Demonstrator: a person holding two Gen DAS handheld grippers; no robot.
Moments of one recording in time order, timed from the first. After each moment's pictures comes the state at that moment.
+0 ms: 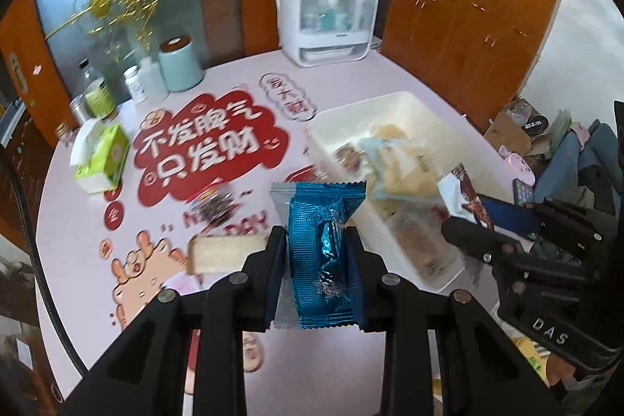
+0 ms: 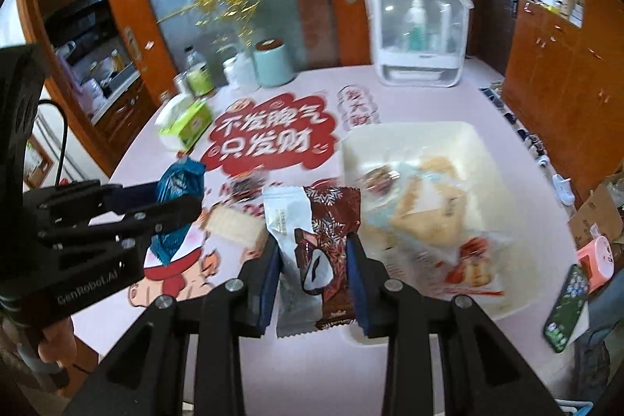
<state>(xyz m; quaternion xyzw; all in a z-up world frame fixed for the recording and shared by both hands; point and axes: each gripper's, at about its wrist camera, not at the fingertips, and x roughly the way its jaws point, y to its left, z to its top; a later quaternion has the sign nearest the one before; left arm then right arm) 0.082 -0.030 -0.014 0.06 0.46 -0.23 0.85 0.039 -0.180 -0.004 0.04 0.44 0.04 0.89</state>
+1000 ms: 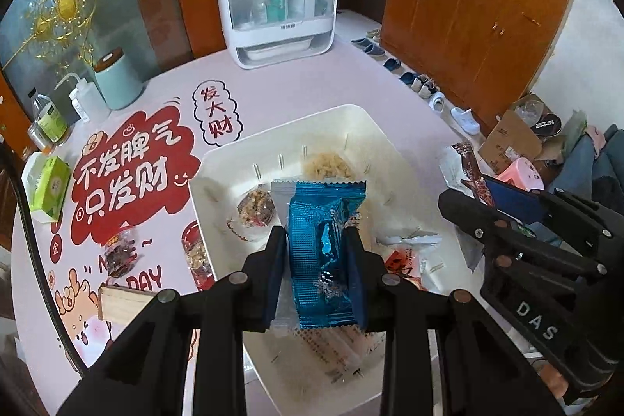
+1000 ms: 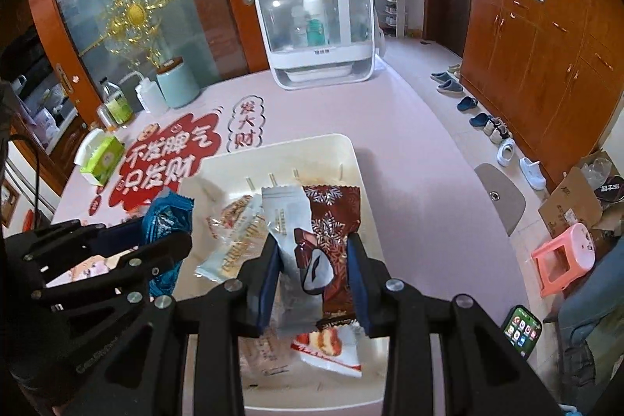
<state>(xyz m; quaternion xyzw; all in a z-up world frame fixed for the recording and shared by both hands) 0.141 -0.234 -0.045 0.07 0.49 -0.20 0.84 0.110 -0.358 -0.034 0.05 0.46 -0.02 0.89</state>
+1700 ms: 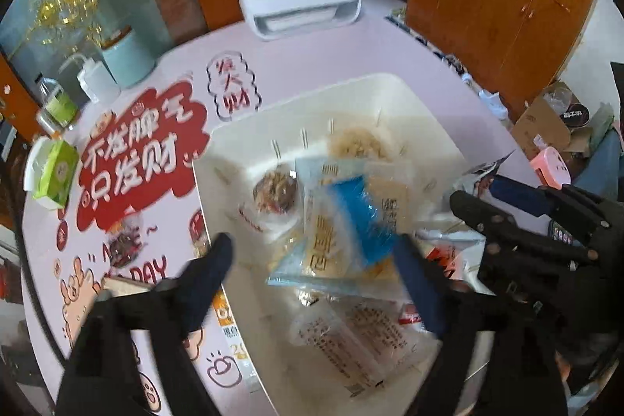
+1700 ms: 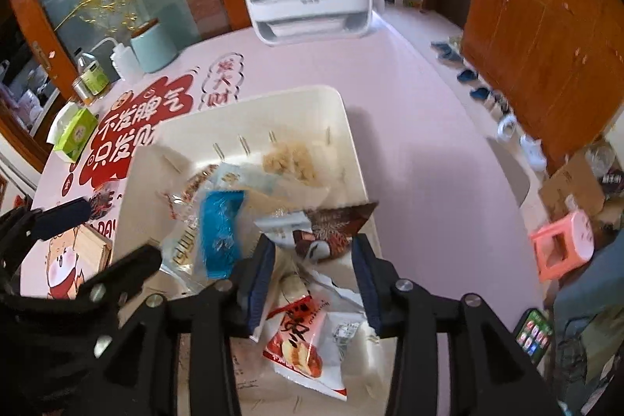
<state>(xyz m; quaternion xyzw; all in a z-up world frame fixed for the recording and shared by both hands) 0.163 -0.240 -0.088 0.09 0.53 -0.16 0.83 0.143 -0.376 -0.094 0.06 0.53 -0.02 0.85</state>
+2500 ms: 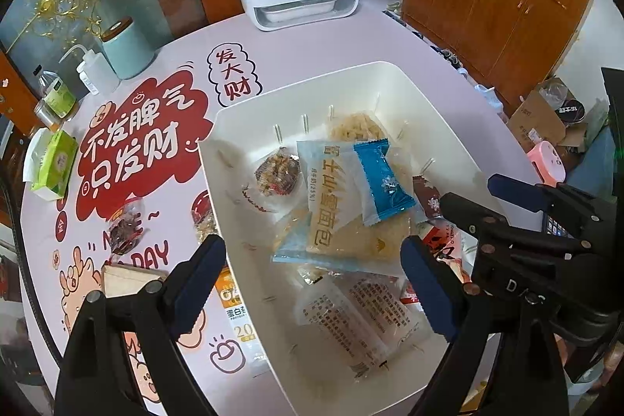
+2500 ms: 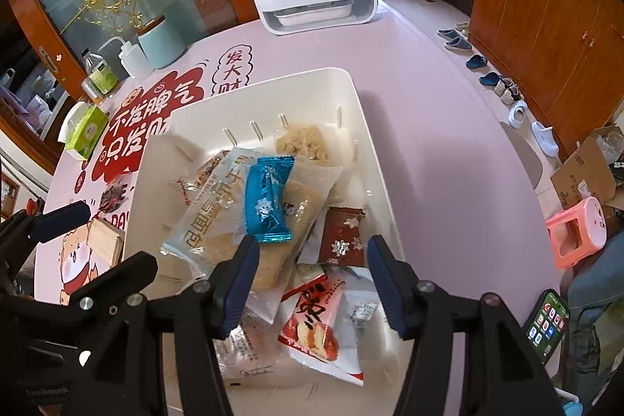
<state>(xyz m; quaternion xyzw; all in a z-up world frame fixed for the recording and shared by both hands) 0.149 -0.229 -0.081 0.09 0.53 -0.16 0.82 0.128 -0.370 -0.094 0.07 0.53 -0.01 0.85</state>
